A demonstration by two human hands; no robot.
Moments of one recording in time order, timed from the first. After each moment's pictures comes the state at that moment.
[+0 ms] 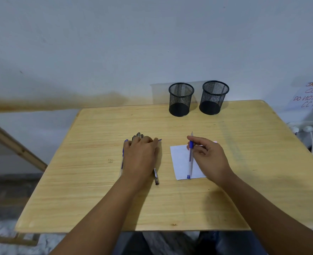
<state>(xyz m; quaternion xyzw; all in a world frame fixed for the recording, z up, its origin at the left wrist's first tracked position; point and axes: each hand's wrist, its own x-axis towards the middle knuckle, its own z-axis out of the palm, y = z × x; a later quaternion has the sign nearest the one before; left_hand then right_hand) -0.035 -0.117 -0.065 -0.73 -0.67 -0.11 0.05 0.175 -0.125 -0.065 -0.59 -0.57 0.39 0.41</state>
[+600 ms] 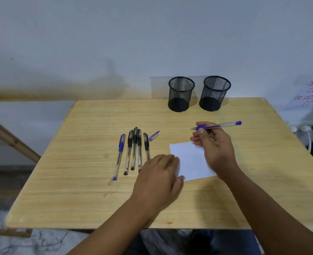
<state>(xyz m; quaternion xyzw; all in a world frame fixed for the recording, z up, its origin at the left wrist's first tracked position) 0.003 -0.182 -0.077 -0.82 -0.55 -0.15 -0.05 0.178 -0.122 -0.044 -0.52 -0.53 0.40 0.54</state>
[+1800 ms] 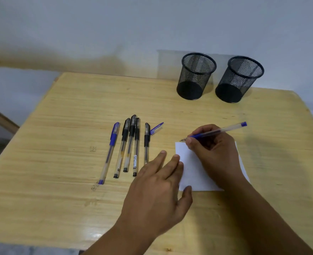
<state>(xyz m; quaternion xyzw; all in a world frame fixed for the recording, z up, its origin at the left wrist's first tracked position) 0.006 -0.182 -0.092 -0.79 -0.59 -0.16 -0.08 0.159 -0.097 -0.069 -0.60 -0.60 0.35 0.40</state>
